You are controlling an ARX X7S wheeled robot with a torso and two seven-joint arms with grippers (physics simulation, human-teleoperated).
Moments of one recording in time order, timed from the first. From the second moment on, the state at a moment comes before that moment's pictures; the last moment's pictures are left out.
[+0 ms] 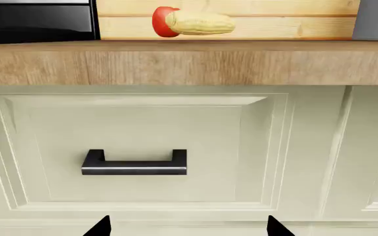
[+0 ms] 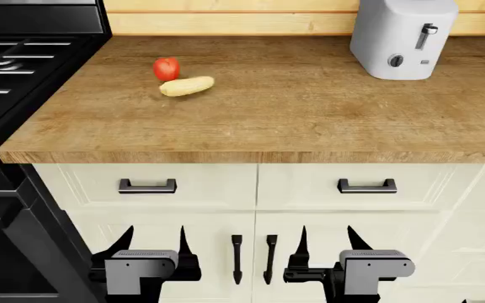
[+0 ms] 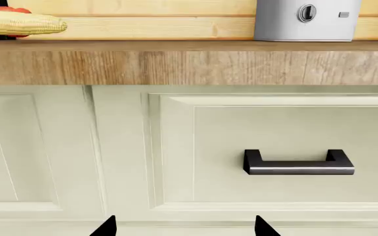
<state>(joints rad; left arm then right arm) 0.00 0.00 0.00 0.00 0.00 0.00 0.00 0.00 0.00 0.00 0.00 0.00 0.00 0.00</state>
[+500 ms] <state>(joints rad) -0.08 -0.11 0.03 0.38 -0.17 -0.35 0.03 0.06 0.08 -0.06 -0.17 0.04 0.15 0.02</state>
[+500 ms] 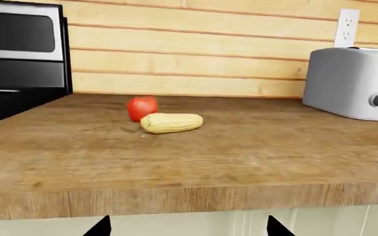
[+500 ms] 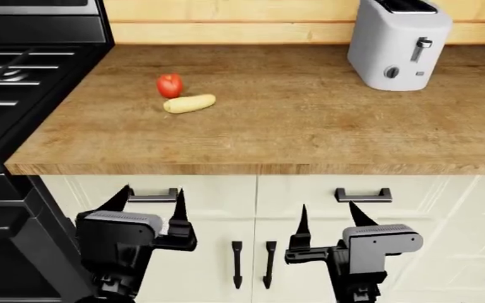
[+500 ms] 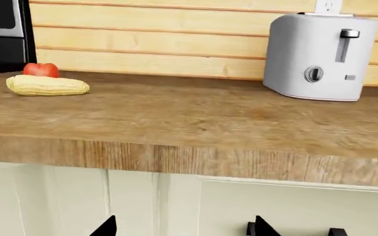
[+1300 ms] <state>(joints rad) -0.72 -0.37 -0.16 0.68 -0.64 -1.27 0.11 0.48 0.31 0.01 -0.62 0.33 0.79 -0.11</state>
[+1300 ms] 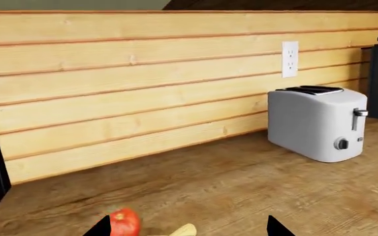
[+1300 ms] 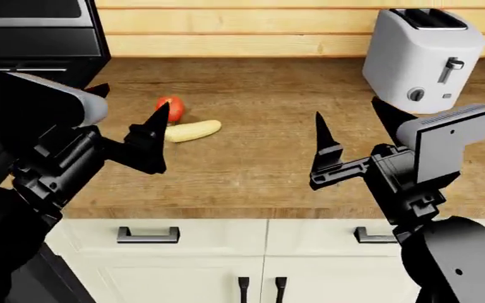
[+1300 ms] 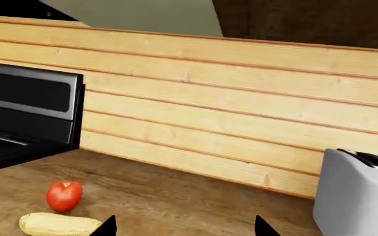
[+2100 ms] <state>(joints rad) -0.89 -0.45 -0.19 0.75 -0.75 -1.42 0.10 0.69 0.38 0.08 -0.71 0.49 1.03 -0.16</state>
